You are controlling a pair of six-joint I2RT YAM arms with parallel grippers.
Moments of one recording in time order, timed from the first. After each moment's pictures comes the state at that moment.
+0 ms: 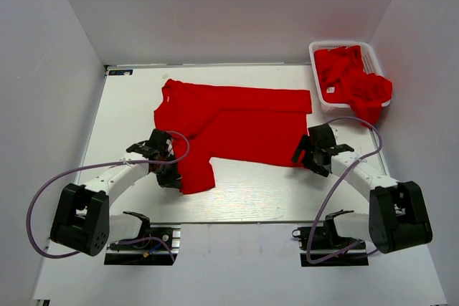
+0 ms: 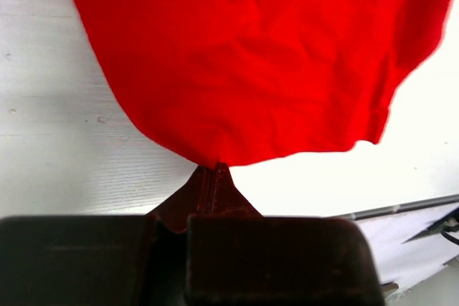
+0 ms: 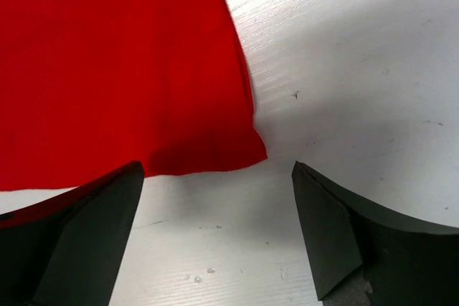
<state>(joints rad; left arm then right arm) -0.32 1.25 0.62 -0.68 0.19 -0.58 0.26 1.23 0.59 -0.43 0.13 0.62</state>
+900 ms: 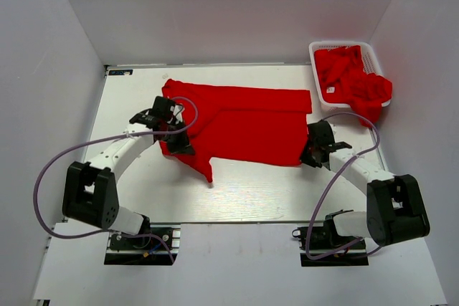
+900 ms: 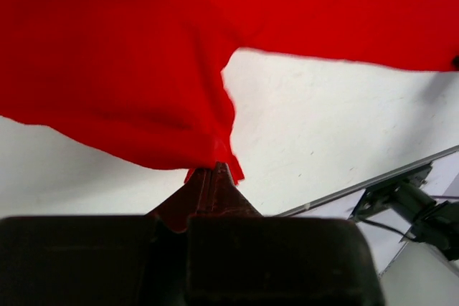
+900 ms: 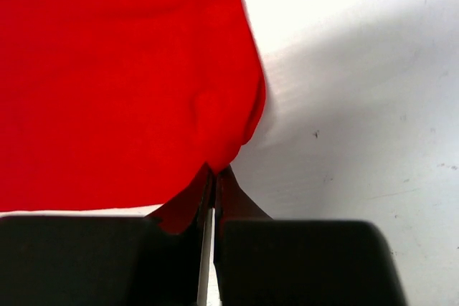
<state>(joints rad) -0.31 1.42 0.99 -0.69 0.32 -0.52 0.26 1.30 0.60 -0.33 0.13 0.60</state>
